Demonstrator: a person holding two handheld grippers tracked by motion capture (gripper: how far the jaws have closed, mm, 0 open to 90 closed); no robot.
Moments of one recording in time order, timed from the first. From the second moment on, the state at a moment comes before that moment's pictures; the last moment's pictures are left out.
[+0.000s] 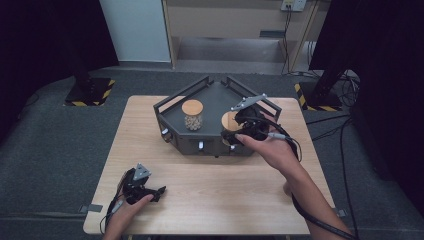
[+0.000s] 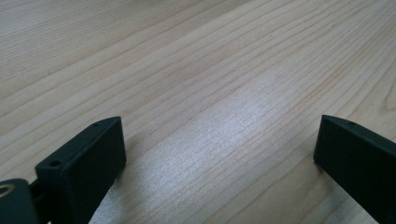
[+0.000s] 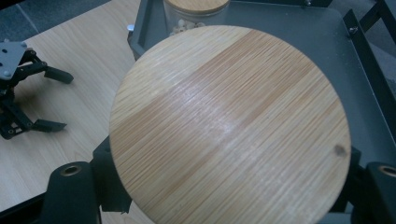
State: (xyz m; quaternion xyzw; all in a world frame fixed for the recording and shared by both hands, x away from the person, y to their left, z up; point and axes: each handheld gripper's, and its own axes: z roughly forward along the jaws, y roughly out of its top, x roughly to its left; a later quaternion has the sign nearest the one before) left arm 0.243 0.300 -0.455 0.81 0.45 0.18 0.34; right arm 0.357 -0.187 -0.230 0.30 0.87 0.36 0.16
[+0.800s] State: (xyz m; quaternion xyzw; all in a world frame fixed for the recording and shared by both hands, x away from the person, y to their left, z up) left arm 0.243 0.300 -0.455 0.81 0.45 0.18 0.34; right arm 0.386 -0.172 -0.218 0.31 0.87 0.35 0.16
